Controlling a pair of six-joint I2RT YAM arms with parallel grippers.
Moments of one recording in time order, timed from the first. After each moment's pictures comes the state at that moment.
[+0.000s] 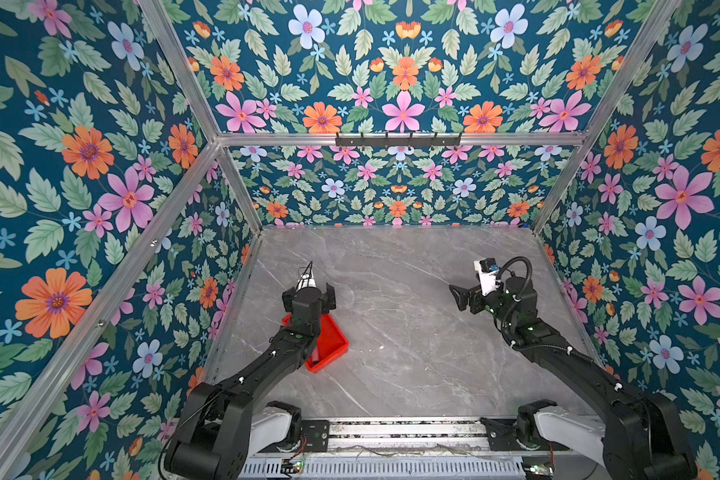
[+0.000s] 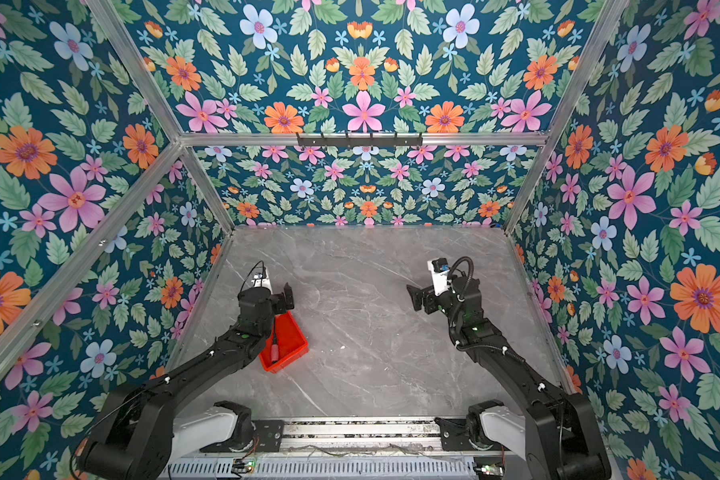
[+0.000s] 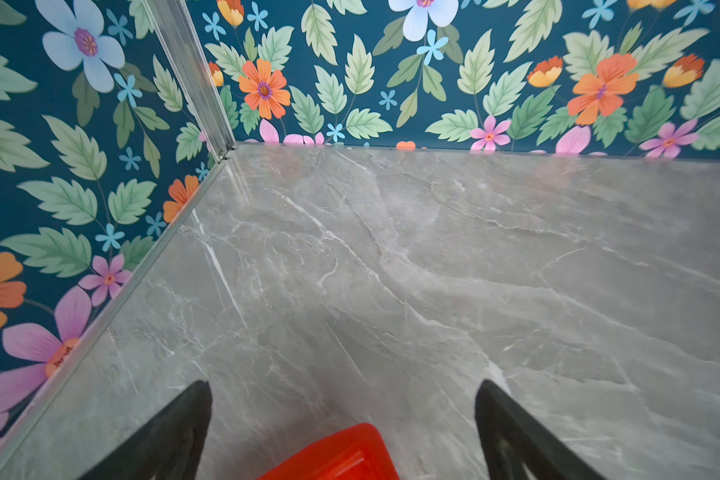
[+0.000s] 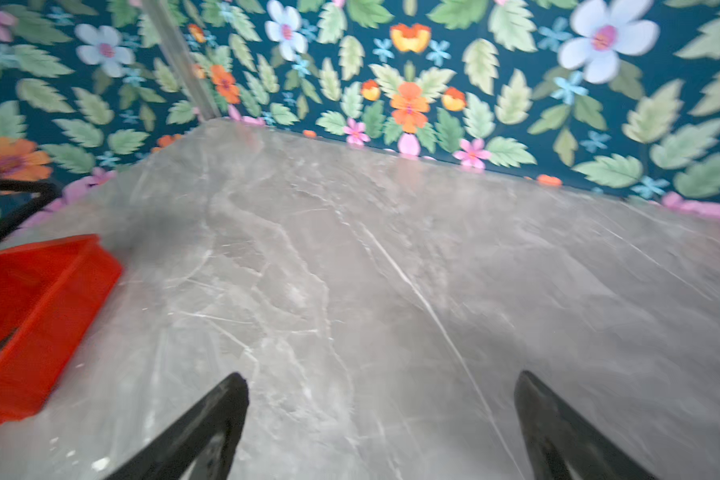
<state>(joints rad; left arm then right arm) -0.32 1.20 0.46 0.36 -0.46 -0.09 0.20 1.12 0.54 0.25 -0.23 0.03</state>
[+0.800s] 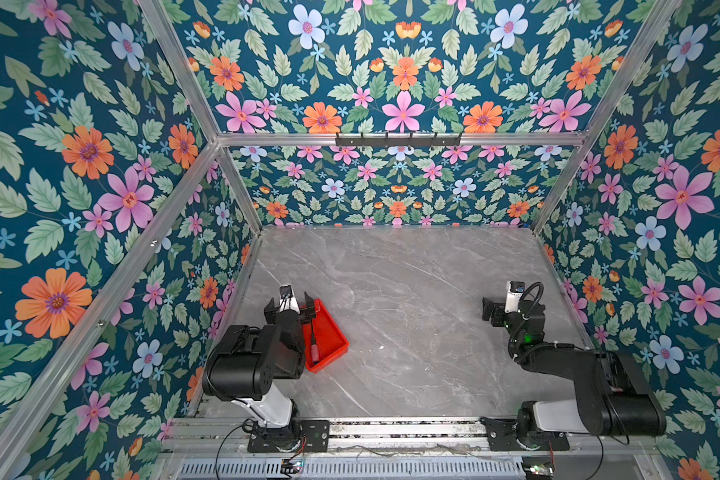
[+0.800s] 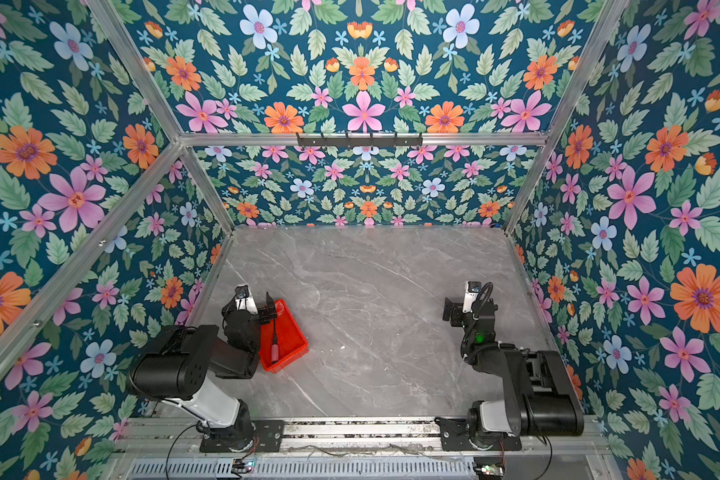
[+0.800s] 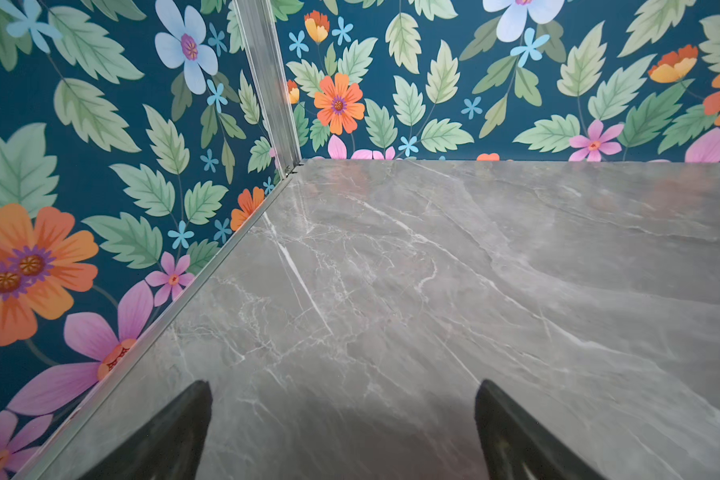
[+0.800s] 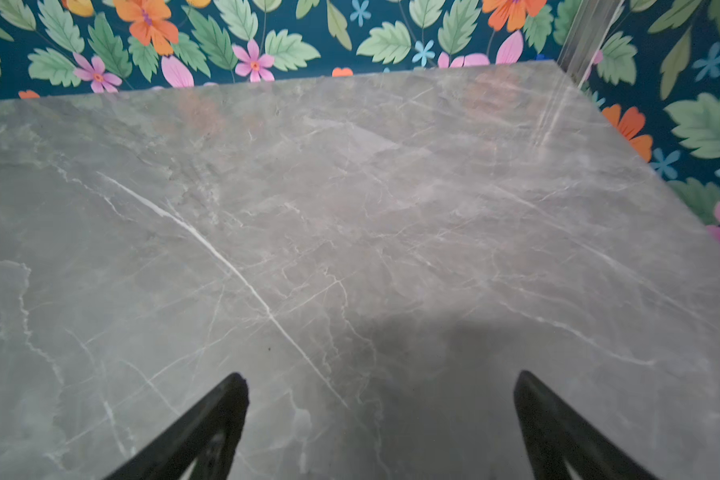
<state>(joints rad) -0.05 1.61 0.23 1.20 -0.31 0.02 -0.03 1.43 0.28 0.72 -0.04 0.05</state>
